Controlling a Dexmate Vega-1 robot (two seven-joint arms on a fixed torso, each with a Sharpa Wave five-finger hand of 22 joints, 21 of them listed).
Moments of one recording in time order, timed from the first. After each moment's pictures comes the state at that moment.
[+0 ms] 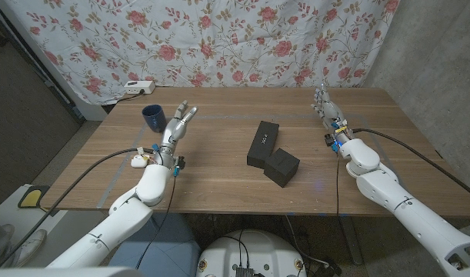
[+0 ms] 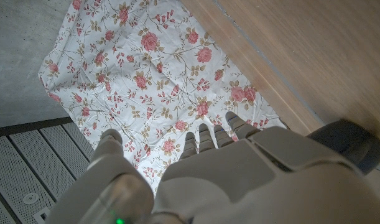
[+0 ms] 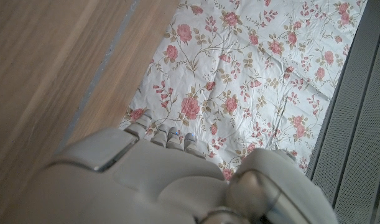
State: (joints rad) left arm 1.20 0.65 0.31 -1.76 -0.11 -0.25 0.47; left_hand 0.23 0.04 0.37 -0.15 0.18 -0.04 -0.02 0.18 0.18 0.00 0.01 0.21 0.20 -0.09 -0.02 0.18 0.17 0.02 0.00 0.19 0.17; right arm -0.94 -0.61 -0.35 -1.45 0.50 0.37 -0.06; right_hand 0.28 0.04 -0.26 0.03 0.23 -0.13 0.05 0.19 0.19 -0.14 0.10 0.20 0.19 -0.17 0.05 0.19 0.20 -0.04 0.07 0.19 0.17
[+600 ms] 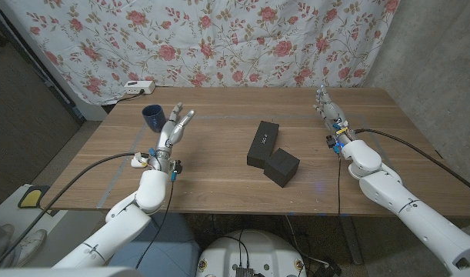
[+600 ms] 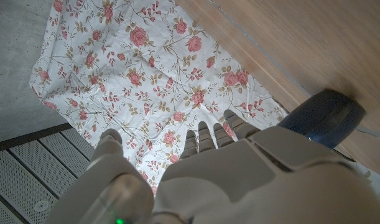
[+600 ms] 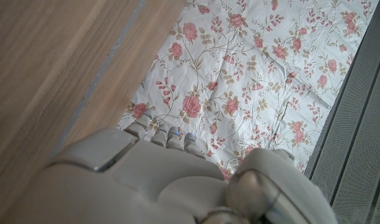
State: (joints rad) left arm 1.27 0.65 0.28 -1.83 0.01 -0.17 0.57; left_hand 0.25 0.02 0.37 -0.15 0.18 -0.02 0.00 0.19 0.18 0.04 0.01 0.22 0.20 -0.06 -0.03 0.19 0.17 0.06 -0.02 0.19 0.17; right arm -0.96 -0.64 -0.34 -1.50 0.46 0.35 -0.10; right_hand 0.28 0.05 -0.26 0.03 0.23 -0.13 0.05 0.19 0.19 -0.14 0.10 0.20 0.19 -0.17 0.04 0.19 0.20 -0.04 0.08 0.19 0.17
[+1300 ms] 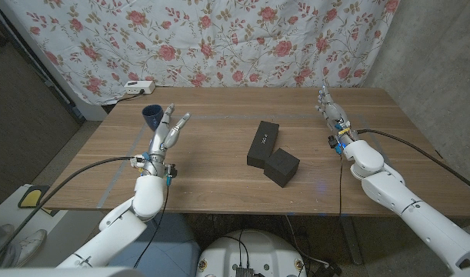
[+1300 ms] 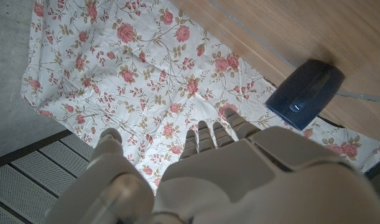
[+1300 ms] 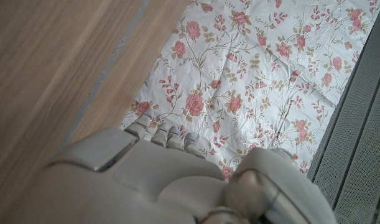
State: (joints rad) left arm 1.36 0.66 0.23 -1.92 0.10 -0.08 0.65; left_hand 0.26 0.02 0.37 -0.15 0.18 -0.02 0.01 0.19 0.18 0.04 0.01 0.22 0.20 -0.04 -0.02 0.19 0.17 0.06 0.02 0.19 0.17; right arm -0.97 -0.64 -0.33 -1.49 0.47 0.34 -0.10; right_hand 0.29 0.06 -0.25 0.02 0.23 -0.12 0.06 0.19 0.19 -0.13 0.09 0.20 0.19 -0.17 0.04 0.19 0.20 -0.04 0.08 0.19 0.17
